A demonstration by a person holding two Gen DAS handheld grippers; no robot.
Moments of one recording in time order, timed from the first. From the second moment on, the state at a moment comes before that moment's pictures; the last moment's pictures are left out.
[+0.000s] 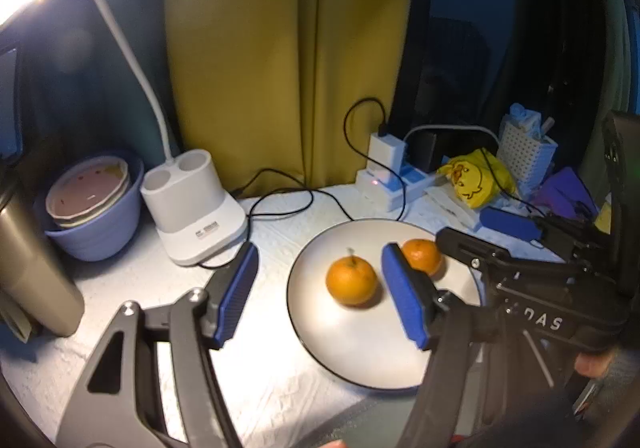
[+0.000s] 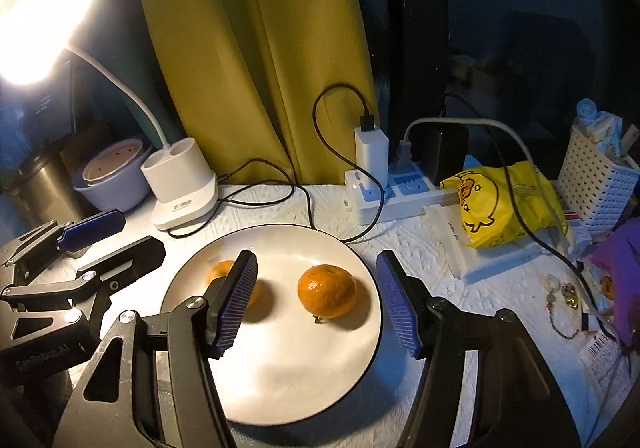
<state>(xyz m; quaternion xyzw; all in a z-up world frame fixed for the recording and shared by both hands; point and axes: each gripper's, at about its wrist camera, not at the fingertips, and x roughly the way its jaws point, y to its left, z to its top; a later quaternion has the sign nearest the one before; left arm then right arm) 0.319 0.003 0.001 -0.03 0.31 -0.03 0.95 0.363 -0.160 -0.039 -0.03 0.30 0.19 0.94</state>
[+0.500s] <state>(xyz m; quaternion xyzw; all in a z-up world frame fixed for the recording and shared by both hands) 0.265 0.000 0.028 -0.03 0.29 -0.03 0.96 0.305 -0.167 -0.019 -0.03 0.28 0.20 0.94</state>
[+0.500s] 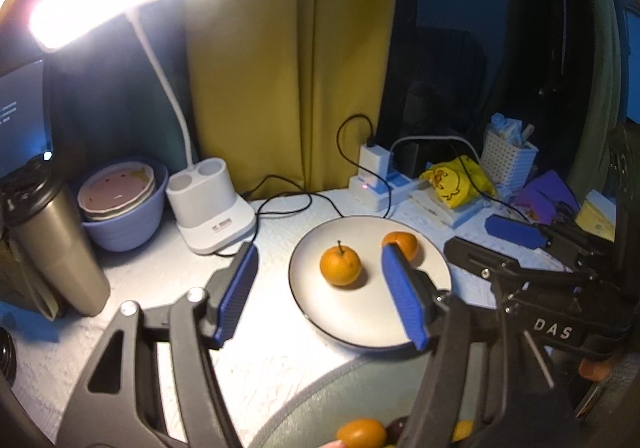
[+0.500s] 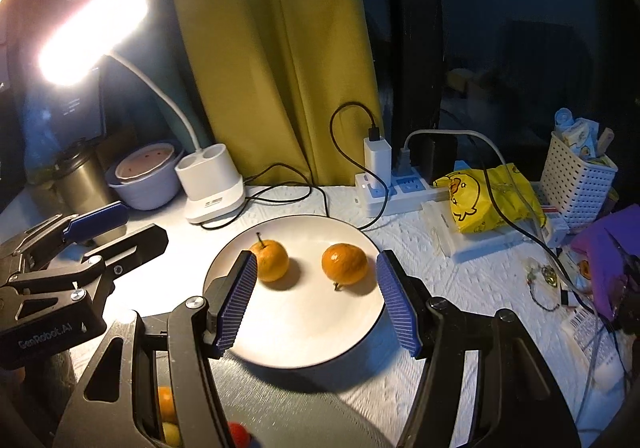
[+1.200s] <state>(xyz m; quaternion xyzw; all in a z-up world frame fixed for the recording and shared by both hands) 0.194 -0.004 0.012 -0.04 0.31 -0.04 0.95 0.235 -0.190 -0.036 -0.03 0.30 0.21 0.93</state>
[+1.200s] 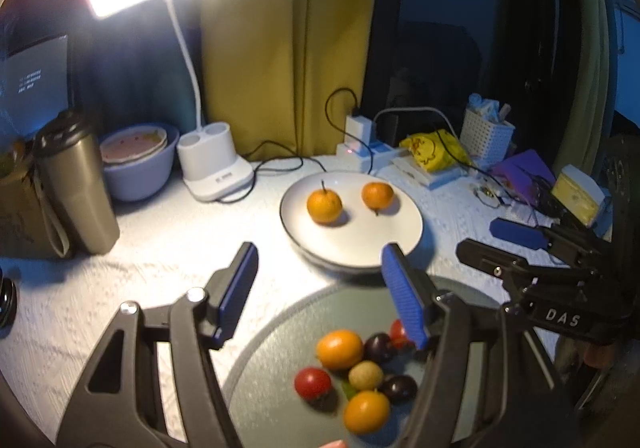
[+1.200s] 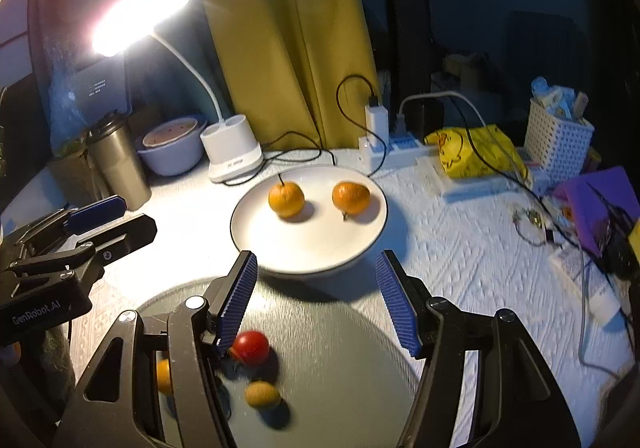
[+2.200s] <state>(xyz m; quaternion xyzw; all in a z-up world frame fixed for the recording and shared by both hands) 0.142 -0.028 -0.060 -0.03 0.40 -0.05 0.91 0.193 -0.182 -0.107 -0.05 0.39 0.26 0.88</state>
